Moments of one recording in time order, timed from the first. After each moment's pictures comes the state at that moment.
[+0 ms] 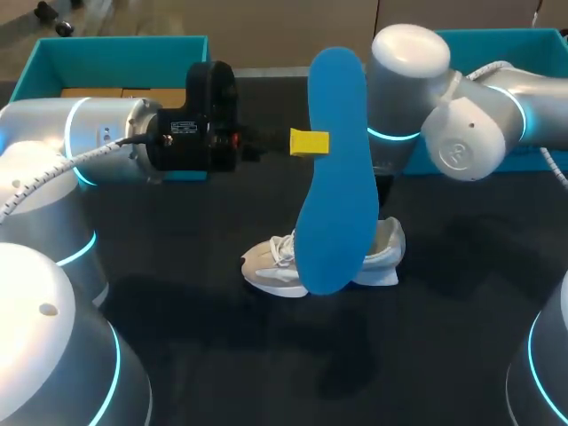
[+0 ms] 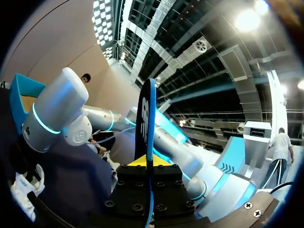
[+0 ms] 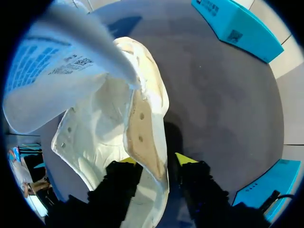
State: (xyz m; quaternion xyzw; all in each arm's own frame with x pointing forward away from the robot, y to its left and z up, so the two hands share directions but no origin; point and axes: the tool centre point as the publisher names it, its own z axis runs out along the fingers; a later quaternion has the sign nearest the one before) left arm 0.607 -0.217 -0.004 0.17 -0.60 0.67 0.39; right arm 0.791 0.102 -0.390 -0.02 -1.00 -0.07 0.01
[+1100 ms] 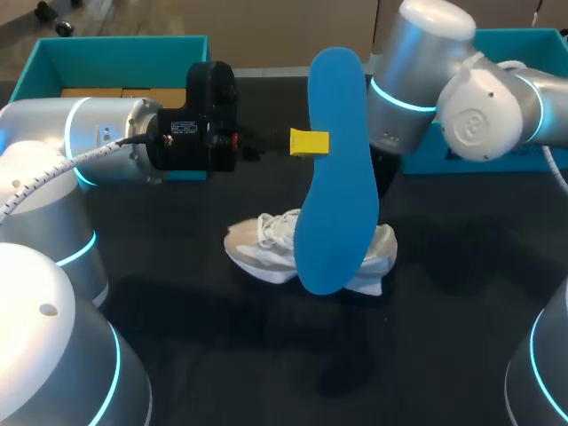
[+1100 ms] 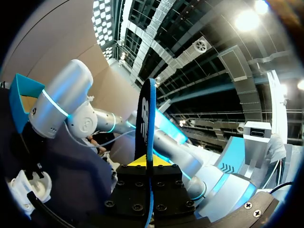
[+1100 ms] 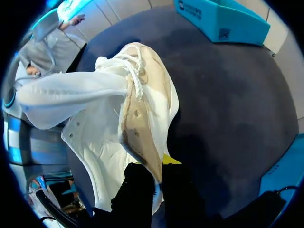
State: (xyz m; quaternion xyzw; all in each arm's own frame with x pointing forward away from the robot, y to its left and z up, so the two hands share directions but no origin) left arm 0.607 -0.217 -0.004 0.17 -0.60 0.67 0.39; right arm 0.762 0.122 -0.349 -0.14 -0.98 -0.13 0.10
